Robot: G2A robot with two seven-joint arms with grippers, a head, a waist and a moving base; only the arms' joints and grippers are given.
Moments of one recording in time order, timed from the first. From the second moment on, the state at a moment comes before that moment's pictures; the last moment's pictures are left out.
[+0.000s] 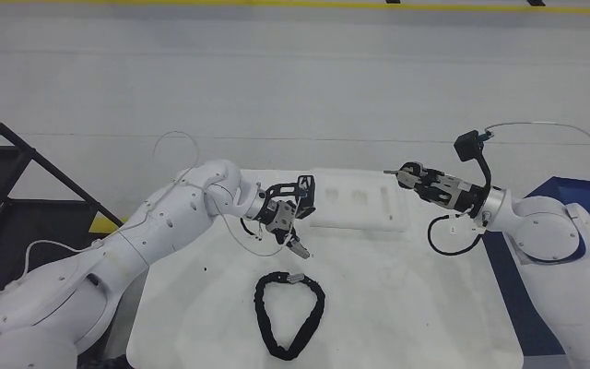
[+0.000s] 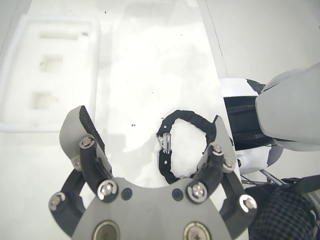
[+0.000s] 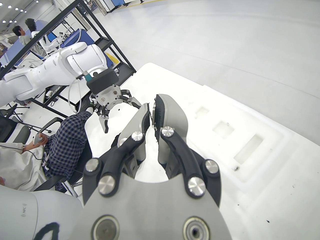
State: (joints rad) left arm 0.44 -0.98 -0.29 -1.23 0.37 -1.01 -0.60; right arm -1.12 -0.92 1.36 -1.66 -0.14 -0.50 0.78
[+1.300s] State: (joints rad) left arm 0.56 -0.90 -0.26 -1.20 0.80 -1.01 -0.01; right arm -1.12 -0.92 1.36 -1.66 -0.14 -0.50 0.78
